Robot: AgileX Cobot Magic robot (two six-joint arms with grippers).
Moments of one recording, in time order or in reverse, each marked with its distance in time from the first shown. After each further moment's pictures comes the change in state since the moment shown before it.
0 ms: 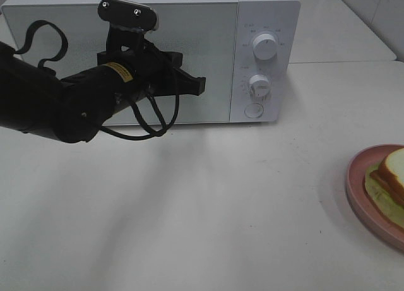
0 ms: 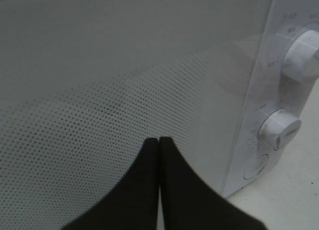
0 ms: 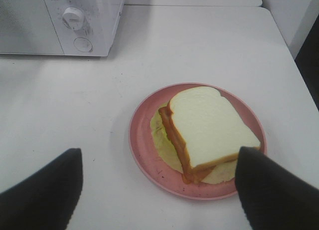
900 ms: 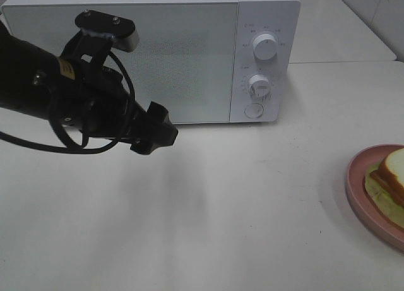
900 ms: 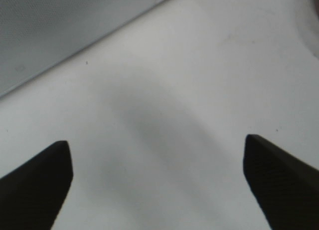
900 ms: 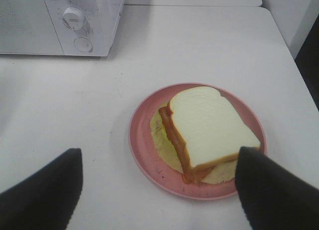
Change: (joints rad) left arm -0.001 -0.371 0.065 0.029 0.940 0.003; right arm 0.000 0.000 0.000 0.000 0.000 0.000
